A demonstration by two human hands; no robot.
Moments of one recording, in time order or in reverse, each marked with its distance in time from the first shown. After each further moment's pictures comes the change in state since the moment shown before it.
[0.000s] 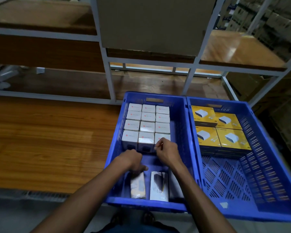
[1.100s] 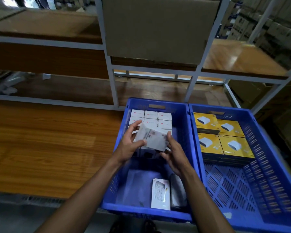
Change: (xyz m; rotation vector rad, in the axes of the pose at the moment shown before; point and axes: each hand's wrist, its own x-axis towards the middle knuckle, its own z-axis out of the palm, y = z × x) left_hand -0.021 -0.019 -0.035 -1.594 0.631 0.434; right_hand -0.008 -0.025 -0.030 1.103 -0.152 0.179
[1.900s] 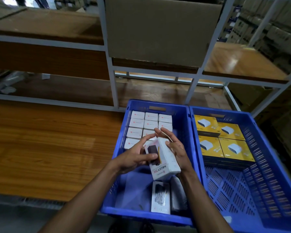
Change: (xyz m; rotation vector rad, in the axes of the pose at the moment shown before) left_hand -0.016 0.013 0.012 -0.148 -0.395 -0.334; right_hand 0.005 -0.002 -0.006 0.076 -0.237 -0.201
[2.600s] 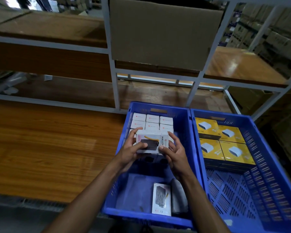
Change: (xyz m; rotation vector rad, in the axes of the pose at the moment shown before) left_hand 0.005 -0.003 -0.014 -0.152 0.333 0.184; right_hand -0.006 0.007 0.008 -0.118 0.148 0.015
